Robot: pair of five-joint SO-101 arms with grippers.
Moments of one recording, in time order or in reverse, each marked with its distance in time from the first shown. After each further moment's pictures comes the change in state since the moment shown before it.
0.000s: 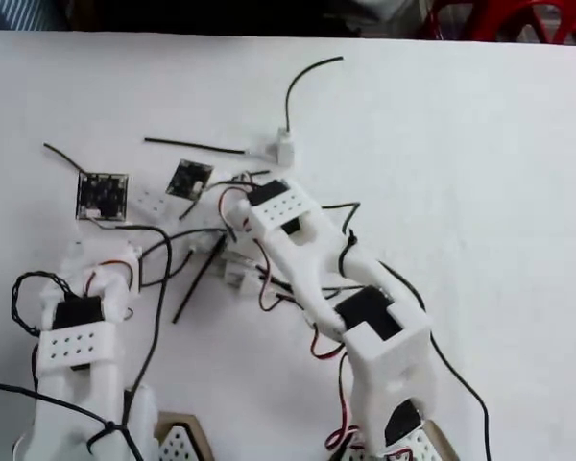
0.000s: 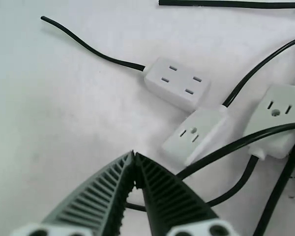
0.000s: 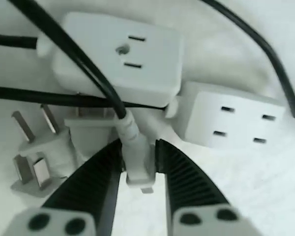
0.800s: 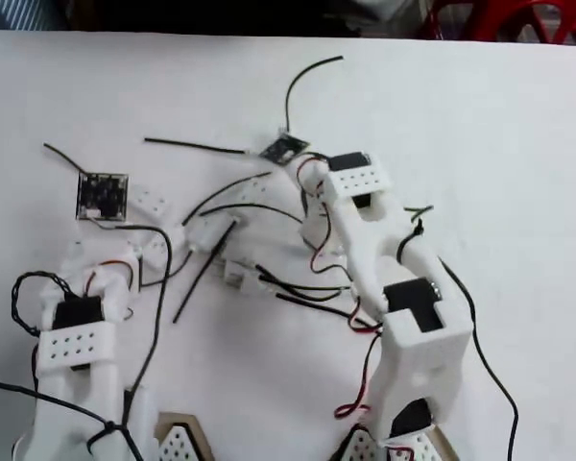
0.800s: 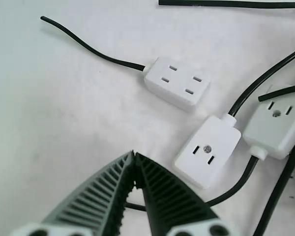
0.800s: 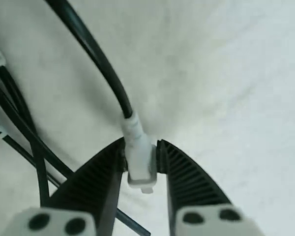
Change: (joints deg) left arm 0.0 0.0 0.0 0.0 0.0; right arm 17.5 -3.3 0.1 18.5 -5.5
